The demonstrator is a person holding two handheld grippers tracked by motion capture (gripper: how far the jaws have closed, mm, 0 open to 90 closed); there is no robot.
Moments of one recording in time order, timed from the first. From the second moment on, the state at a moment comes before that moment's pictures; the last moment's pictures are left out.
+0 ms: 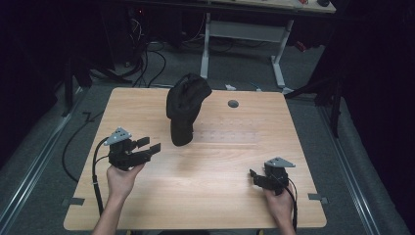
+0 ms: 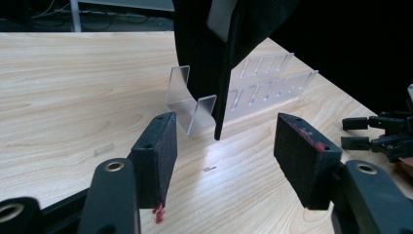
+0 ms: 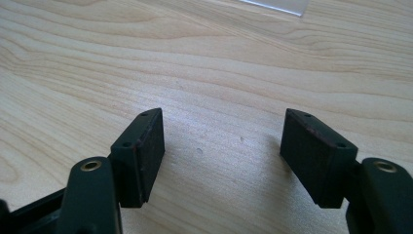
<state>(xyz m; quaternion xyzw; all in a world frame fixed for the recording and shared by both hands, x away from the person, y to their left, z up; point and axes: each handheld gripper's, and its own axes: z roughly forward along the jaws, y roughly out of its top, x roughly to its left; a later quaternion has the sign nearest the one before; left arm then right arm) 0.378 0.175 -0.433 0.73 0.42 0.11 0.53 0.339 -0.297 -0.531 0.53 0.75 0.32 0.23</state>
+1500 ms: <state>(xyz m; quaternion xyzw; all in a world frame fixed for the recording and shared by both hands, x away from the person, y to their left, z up) 0.351 0.185 -0.467 0.73 0.45 0.12 0.50 0.339 -0.297 -0.531 0.53 0.75 0.32 0.23</state>
